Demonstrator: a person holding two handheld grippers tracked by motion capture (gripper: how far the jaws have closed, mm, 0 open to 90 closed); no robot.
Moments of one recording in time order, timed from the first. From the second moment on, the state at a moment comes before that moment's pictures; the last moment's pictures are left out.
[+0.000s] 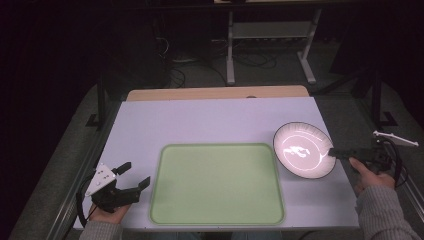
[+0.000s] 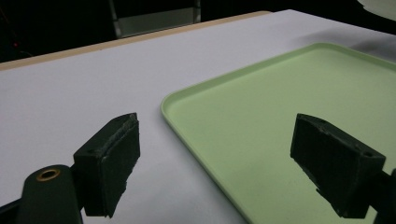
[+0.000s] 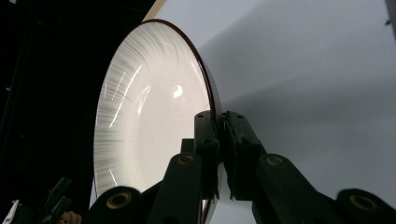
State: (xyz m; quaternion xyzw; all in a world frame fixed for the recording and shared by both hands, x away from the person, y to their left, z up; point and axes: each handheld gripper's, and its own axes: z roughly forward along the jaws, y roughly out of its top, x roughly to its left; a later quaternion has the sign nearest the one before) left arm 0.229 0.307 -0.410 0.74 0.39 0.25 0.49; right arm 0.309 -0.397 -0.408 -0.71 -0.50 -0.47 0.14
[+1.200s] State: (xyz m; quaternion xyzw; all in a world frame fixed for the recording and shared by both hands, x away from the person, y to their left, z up) left arm 0.231 0.311 -0.408 0.72 0.39 0.25 0.52; right arm 0.259 -0.293 -0.394 -0.67 -0.51 -0.51 0.18
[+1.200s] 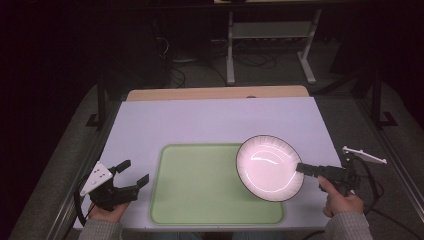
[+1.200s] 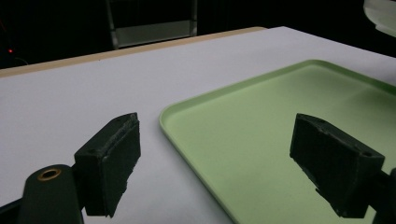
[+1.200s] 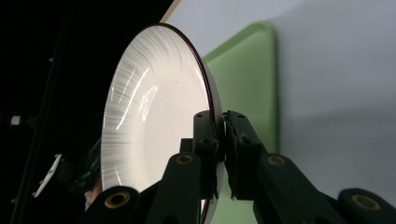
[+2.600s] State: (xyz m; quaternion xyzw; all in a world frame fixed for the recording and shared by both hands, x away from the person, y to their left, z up) left arm 0.231 0.320 -0.408 0.71 0.40 0.25 0.53; right arm 0.285 -0.190 -0.426 -0.67 -0.54 -0.48 0.17
